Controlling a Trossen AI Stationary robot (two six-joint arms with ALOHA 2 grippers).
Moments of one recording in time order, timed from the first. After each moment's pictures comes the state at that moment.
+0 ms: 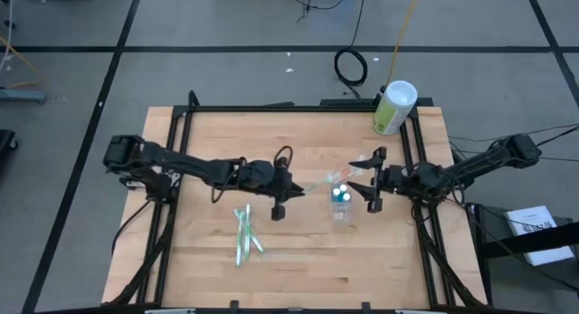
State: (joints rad) left arm -0.08 1.60 1.02 0.16 -0.01 -0.01; right arm 0.28 0.82 0.26 0.82 0.42 -0.14
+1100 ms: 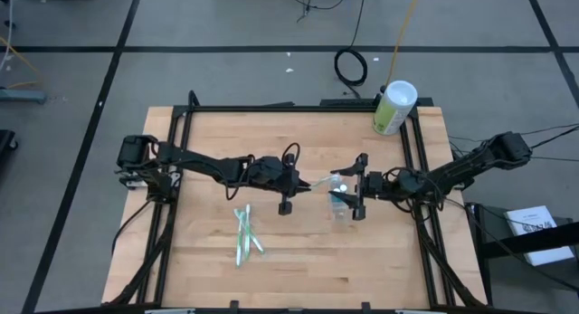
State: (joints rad) left arm -0.02 1.71 1.02 0.26 0.03 0.07; right arm 0.28 1.11 0.37 0.95 0.36 -0.10
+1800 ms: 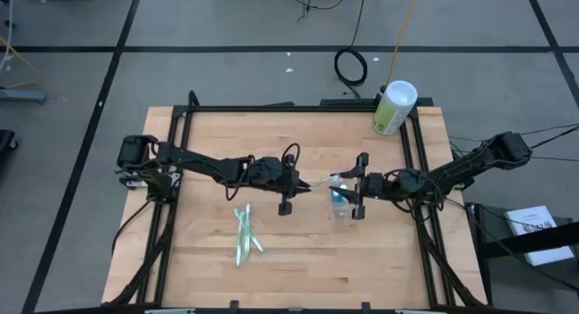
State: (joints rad) left arm -0.02 1.71 1.02 0.26 0.03 0.05; right arm 0.28 1.11 0.37 0.96 0.37 -0.17
